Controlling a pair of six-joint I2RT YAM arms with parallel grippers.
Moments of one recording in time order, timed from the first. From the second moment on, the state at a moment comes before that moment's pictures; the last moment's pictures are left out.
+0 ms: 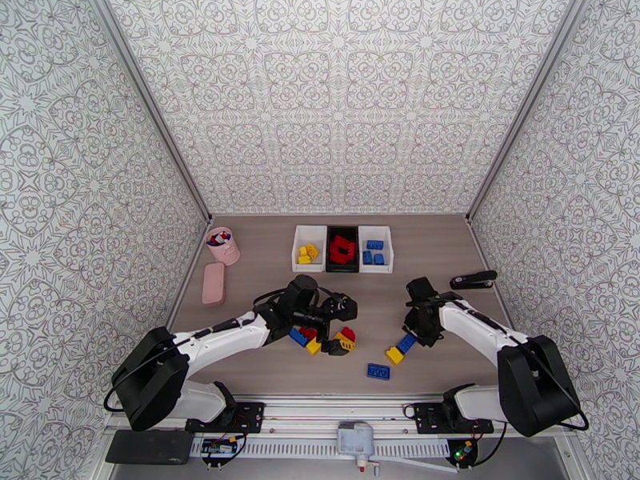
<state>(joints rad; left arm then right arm) -0.78 1.42 0.76 0.08 0.72 0.47 0.30 1.37 0.74 -0.78 0.01 1.05</state>
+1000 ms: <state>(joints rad) -0.83 1.30 0.66 0.29 0.20 0.07 0.30 1.87 1.47 -0.27 0.07 0.41</state>
